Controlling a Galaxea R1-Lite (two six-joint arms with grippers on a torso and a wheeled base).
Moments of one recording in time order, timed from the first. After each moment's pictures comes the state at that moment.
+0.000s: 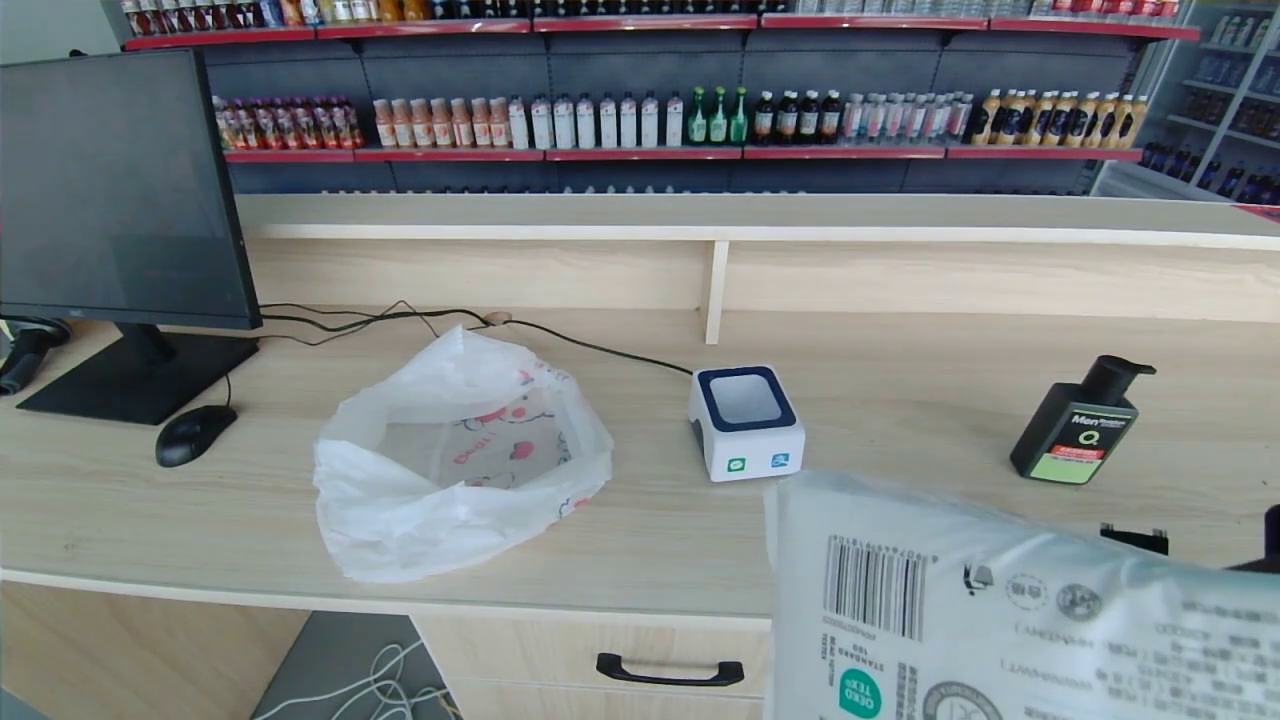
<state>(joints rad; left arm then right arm) 0.00 0.00 0.00 0.00 0.01 -0.03 0.58 1.23 -0.23 -1.45 1.01 2.59</state>
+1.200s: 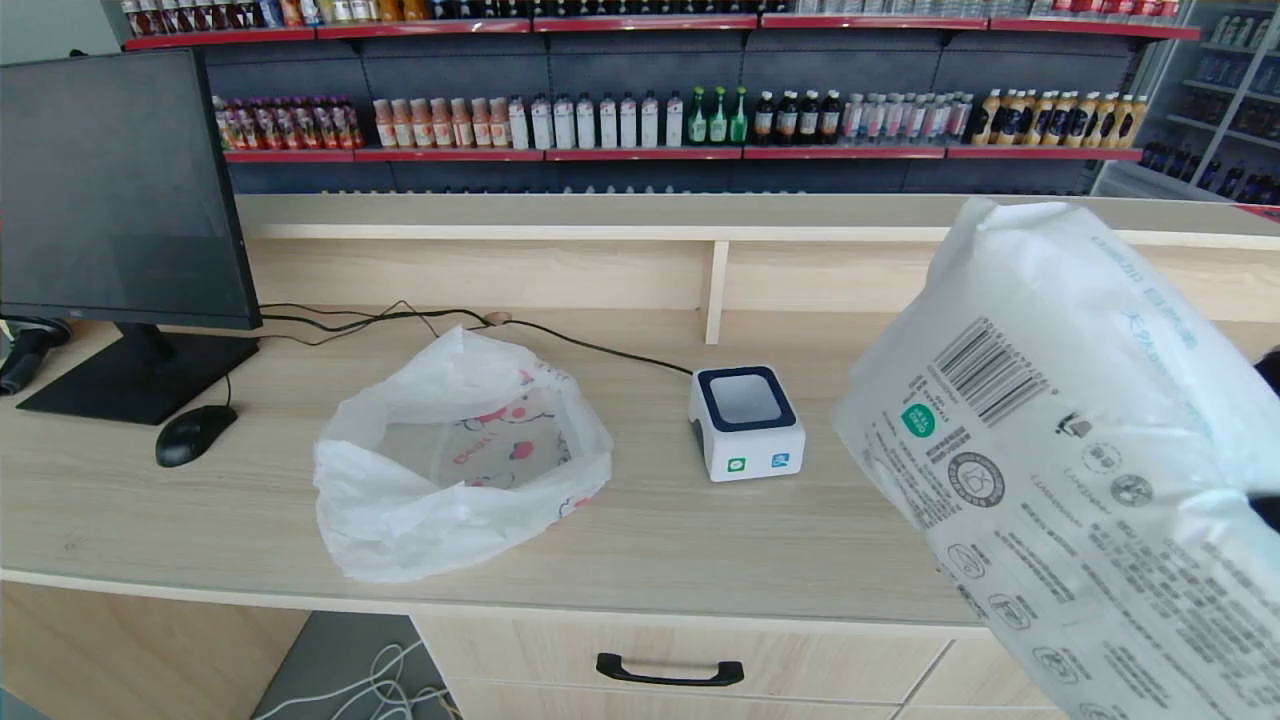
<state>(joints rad) 0.00 0.00 0.00 0.00 0.01 -0.03 0.40 1.23 -0.24 -1.45 1.01 1.52</state>
